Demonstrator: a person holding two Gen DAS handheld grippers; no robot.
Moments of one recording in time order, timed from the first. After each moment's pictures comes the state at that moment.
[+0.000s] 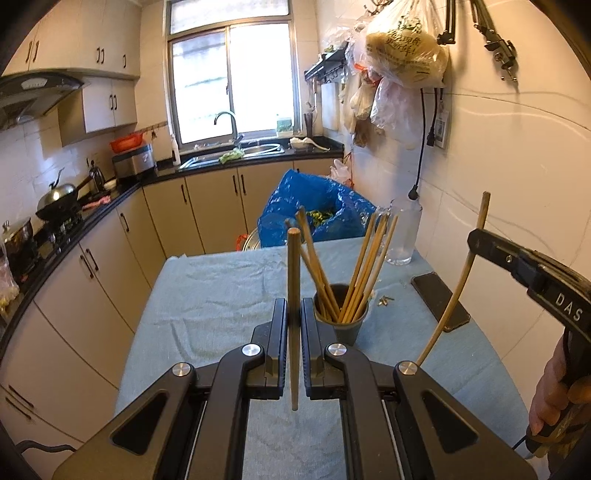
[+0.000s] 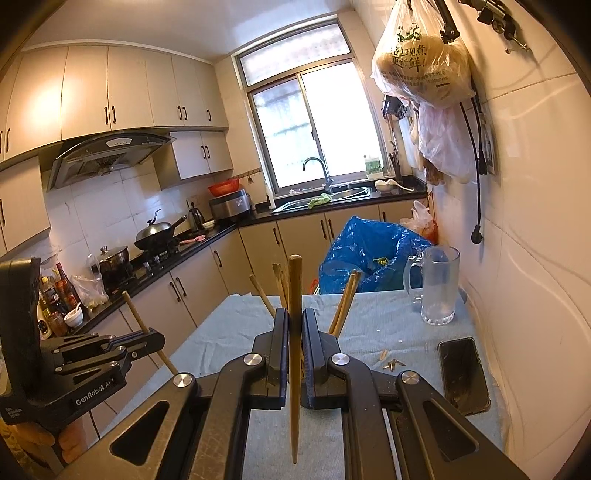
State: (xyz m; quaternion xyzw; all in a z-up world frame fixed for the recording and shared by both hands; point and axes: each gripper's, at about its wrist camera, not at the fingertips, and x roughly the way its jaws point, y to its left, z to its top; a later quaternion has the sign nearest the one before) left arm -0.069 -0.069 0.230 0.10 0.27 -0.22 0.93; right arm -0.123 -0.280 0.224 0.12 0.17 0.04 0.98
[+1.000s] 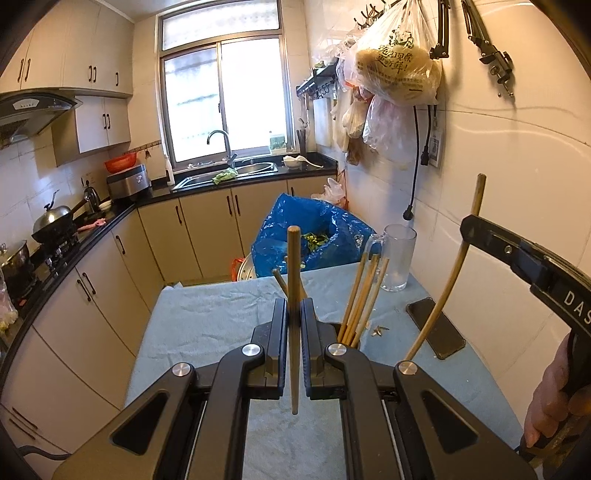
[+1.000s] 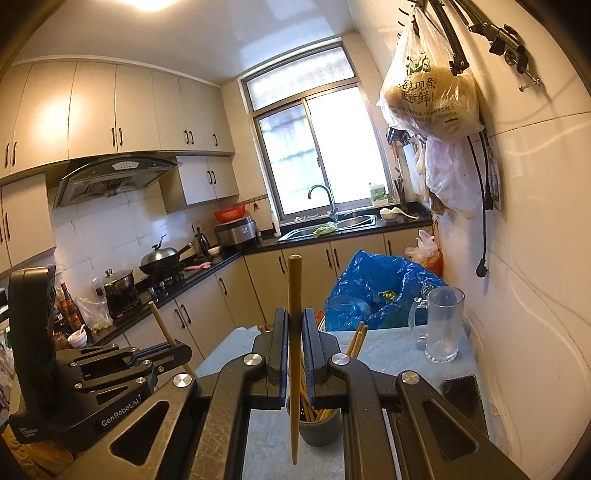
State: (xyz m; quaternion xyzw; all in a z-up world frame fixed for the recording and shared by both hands) left arm -0.052 -0.085 0.260 0.10 0.24 -0.24 0.94; right arm -0.110 -0.285 0.266 0.12 0.12 0.04 0.98
